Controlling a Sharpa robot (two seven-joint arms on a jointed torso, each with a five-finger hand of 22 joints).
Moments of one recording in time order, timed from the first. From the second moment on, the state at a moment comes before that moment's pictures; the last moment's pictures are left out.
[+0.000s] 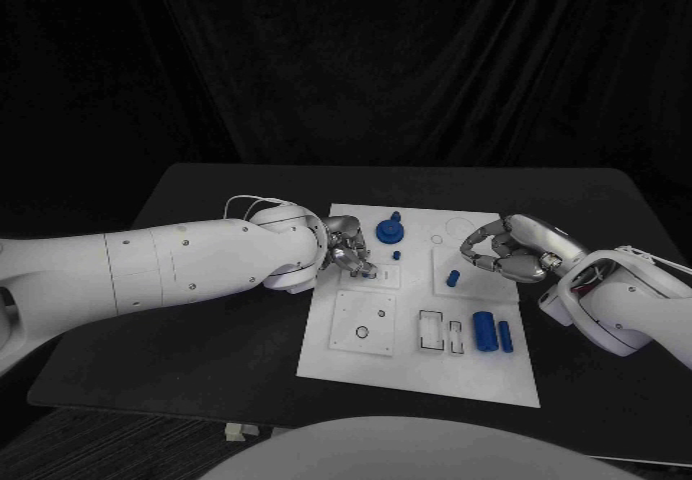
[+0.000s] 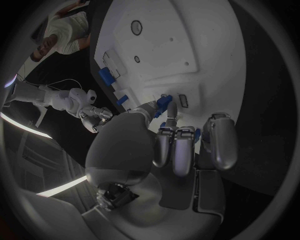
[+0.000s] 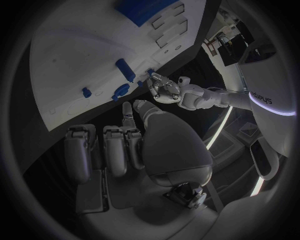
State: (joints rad) left arm 1.26 -0.62 -0.21 1.45 -1.07 -0.09 -0.40; left_hand 1.32 -0.07 0.32 0.18 0.25 0.95 0.05 0.29 0.87 1.47 -0.03 1.52 1.31 1.46 -0.08 1.57 1.31 0.05 1.47 0.03 1.26 1.31; right arm 1.17 -1.04 -0.21 1.64 -1.19 -0.48 0.12; right_hand 1.32 0.00 0.19 0.14 0.49 0.90 0.11 0.26 0.35 1.47 0.03 1.57 1.31 1.46 -0.03 1.57 1.31 0.02 1.46 0.08 1.57 1.31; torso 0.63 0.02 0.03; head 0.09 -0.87
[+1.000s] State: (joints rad) left arm 1.25 -0.63 -0.21 1.45 -1.08 -0.11 -0.40; left_hand 1.25 -0.10 0.25 0.25 0.14 0.98 0.05 0.26 0.85 1.47 -0.02 1.52 1.31 1.47 -0.08 1.57 1.31 0.05 1.47 0.03 1.26 1.31; right arm 1.17 -1.04 -0.21 1.64 -1.19 -0.48 0.12; right_hand 1.32 0.00 0.19 0.14 0.49 0.90 0.11 0.26 0.35 1.47 0.03 1.57 1.31 1.46 -0.03 1.57 1.31 0.02 1.46 0.08 1.57 1.31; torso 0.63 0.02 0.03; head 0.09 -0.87
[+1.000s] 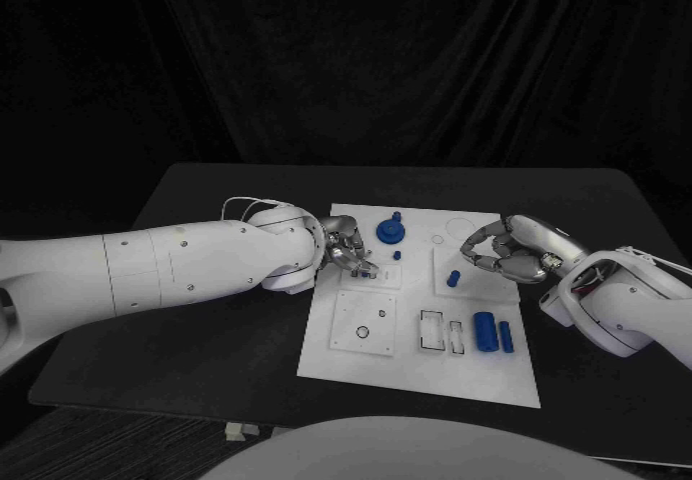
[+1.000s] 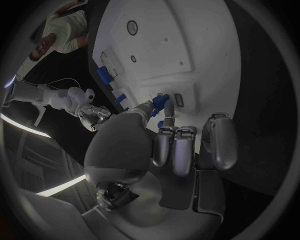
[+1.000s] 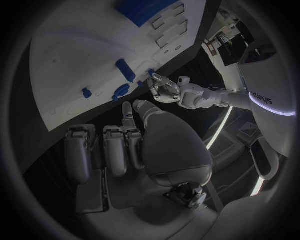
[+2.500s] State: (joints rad) left arm 1.25 -0.63 -0.21 1.45 -1.08 -0.12 -0.37; left_hand 1.33 -0.05 0.28 0.26 0.06 0.99 0.05 0.23 0.81 1.47 -0.02 1.52 1.31 1.47 -0.08 1.57 1.31 0.05 1.46 0.03 1.25 1.31; right arm 1.17 -1.04 -0.21 1.64 -1.19 -0.48 0.12; right_hand 1.33 0.00 0.19 0.14 0.50 0.90 0.11 0.26 0.35 1.47 0.03 1.57 1.31 1.46 -0.03 1.57 1.31 0.02 1.46 0.08 1.57 1.31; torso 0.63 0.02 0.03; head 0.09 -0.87
